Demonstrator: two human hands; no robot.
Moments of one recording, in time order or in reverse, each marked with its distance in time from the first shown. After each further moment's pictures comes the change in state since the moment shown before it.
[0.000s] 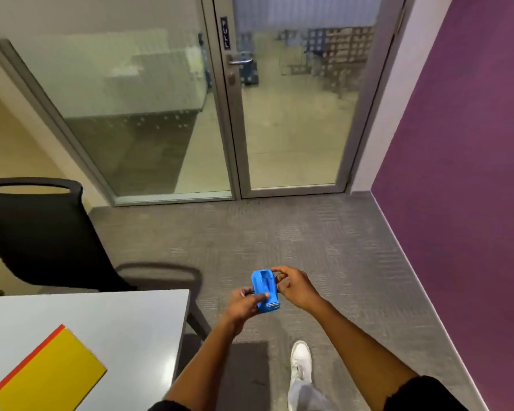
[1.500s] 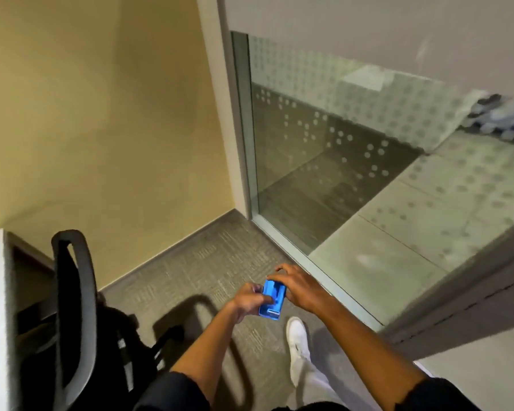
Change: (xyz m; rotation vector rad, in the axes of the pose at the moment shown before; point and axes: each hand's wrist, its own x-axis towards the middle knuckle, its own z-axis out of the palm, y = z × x) left_hand 0.529 0.429 -0.486 -0.260 0.519 -0.062; right_hand 0.847 -0.403 0.225 -0.838 -0.755 -1.023
